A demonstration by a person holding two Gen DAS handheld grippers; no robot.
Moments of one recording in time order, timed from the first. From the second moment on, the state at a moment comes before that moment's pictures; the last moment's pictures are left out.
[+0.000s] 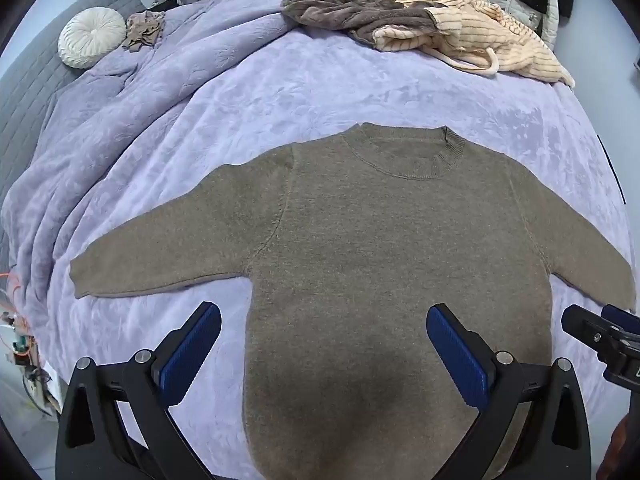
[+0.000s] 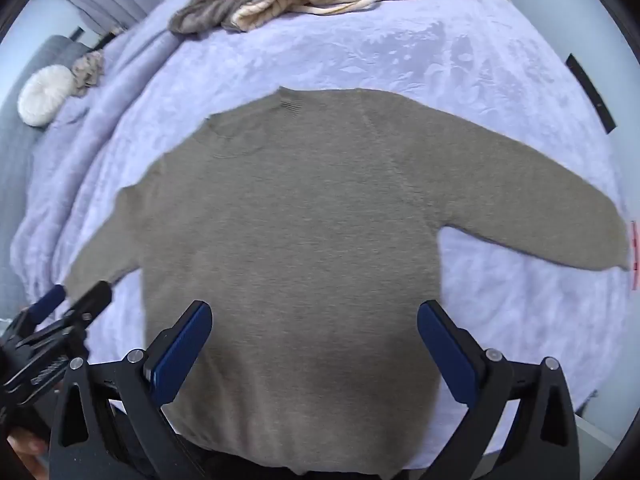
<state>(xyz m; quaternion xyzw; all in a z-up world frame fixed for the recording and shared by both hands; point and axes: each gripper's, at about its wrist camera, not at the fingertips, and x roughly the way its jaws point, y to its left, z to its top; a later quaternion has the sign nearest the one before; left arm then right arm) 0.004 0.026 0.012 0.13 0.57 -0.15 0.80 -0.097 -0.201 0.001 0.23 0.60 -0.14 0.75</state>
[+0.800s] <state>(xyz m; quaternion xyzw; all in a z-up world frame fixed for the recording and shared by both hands) -0.001 0.032 0.018 0.13 0.58 -0.16 0.79 -0.091 -0.185 0.008 0.18 0.62 -0.17 0.75</state>
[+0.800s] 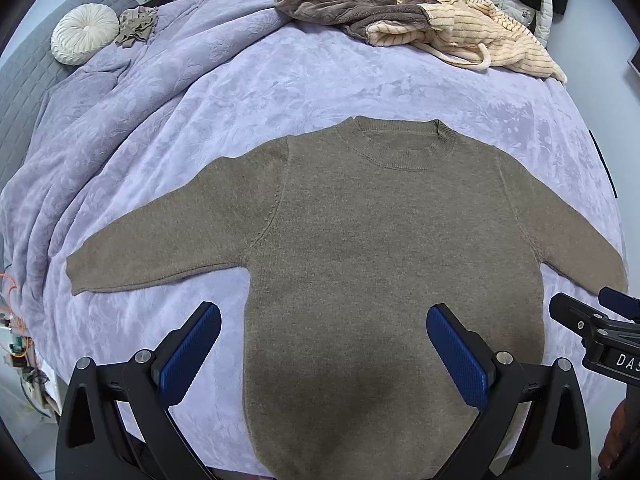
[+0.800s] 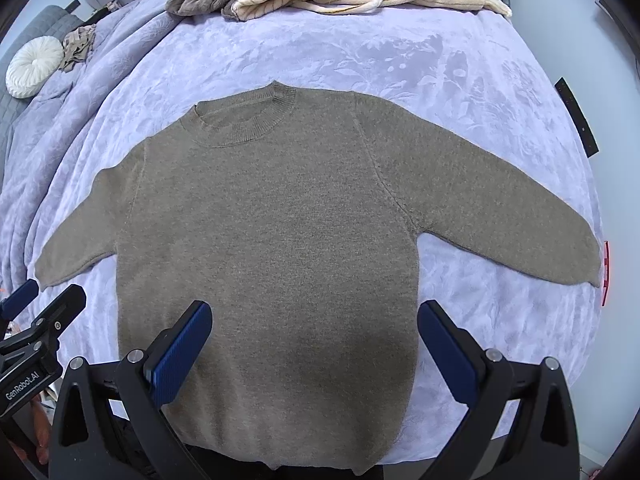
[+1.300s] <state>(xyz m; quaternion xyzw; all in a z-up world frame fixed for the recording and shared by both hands) 0.002 0.033 0.014 0.13 0.59 -0.15 0.78 -0.090 -0.188 0.007 0.18 0.63 -0.17 0.74</state>
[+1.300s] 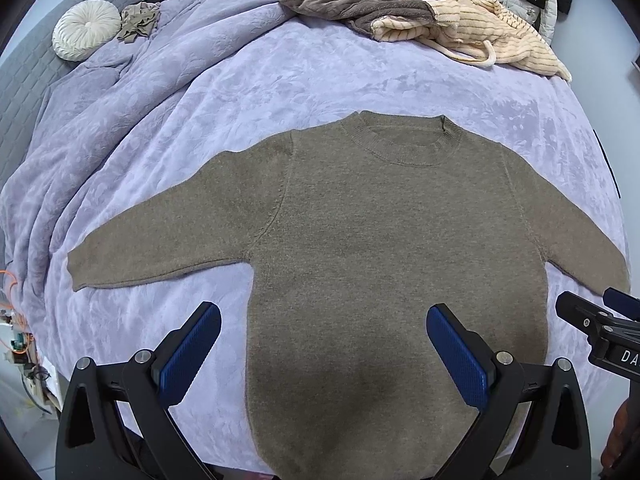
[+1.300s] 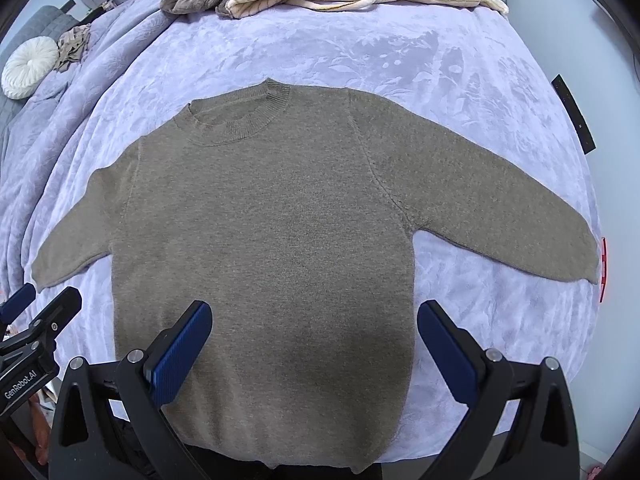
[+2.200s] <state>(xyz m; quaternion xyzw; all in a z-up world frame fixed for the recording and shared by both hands) 0.006 0.043 0.003 0.12 0.60 -0.14 0.77 -0.085 -0.188 -0.001 0.18 0.64 -0.17 0.73</state>
